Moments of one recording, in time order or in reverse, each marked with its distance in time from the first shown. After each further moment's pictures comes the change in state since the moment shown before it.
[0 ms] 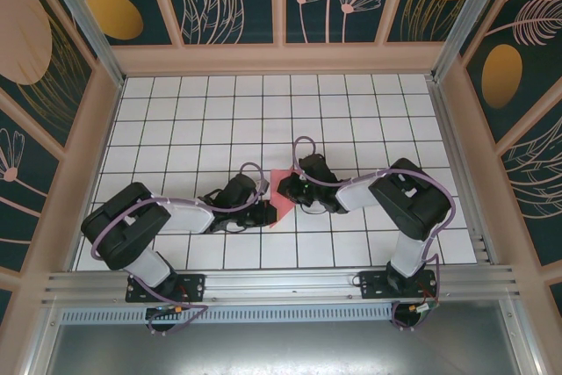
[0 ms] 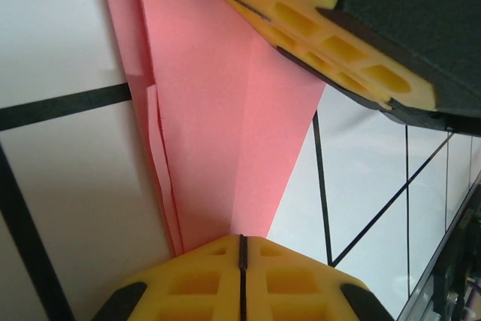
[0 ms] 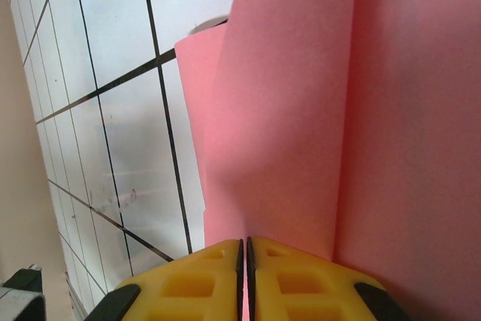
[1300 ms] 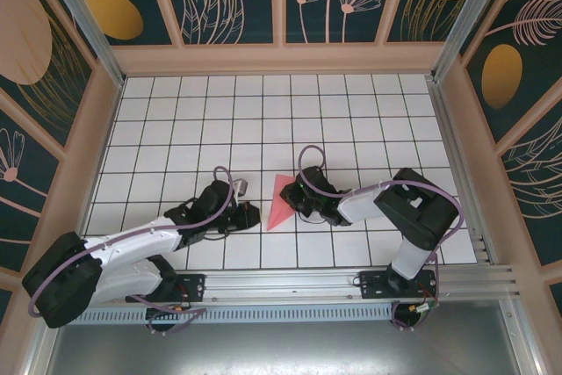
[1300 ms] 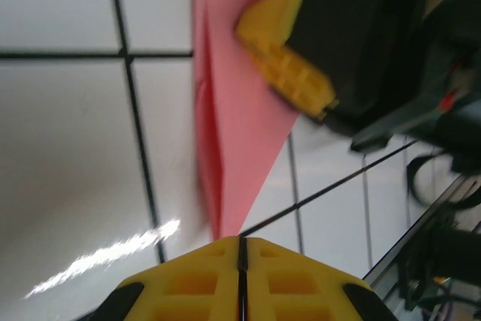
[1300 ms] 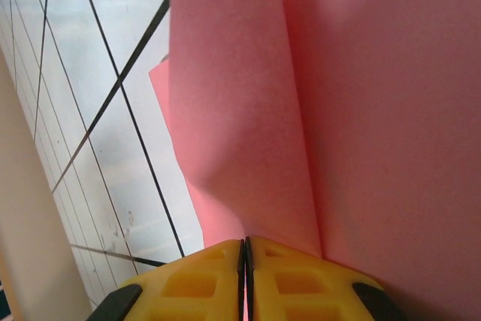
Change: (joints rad) left arm 0.007 -0.450 -0.089 -0.250 -0.126 -0.072; right arm 0.108 -0.081 -0.090 0.014 0.233 0.307
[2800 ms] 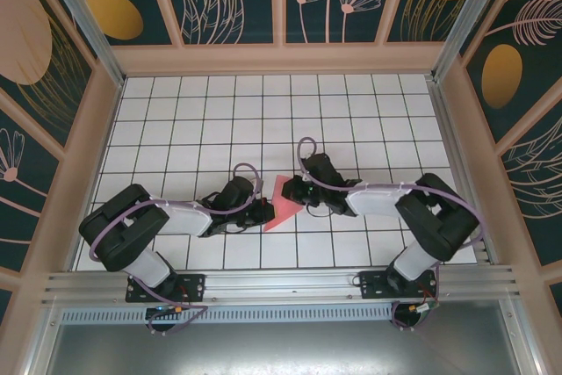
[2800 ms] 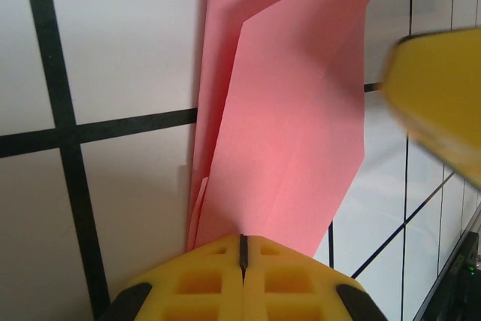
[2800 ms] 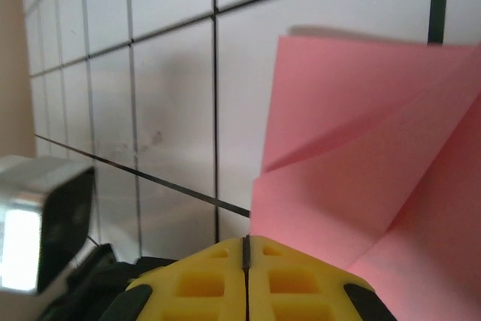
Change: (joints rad) left arm 0.000 0.438 0.051 0.327 0.037 -0.035; right arm -0.084 -0.100 0.071 -0.198 -0.228 -0.452
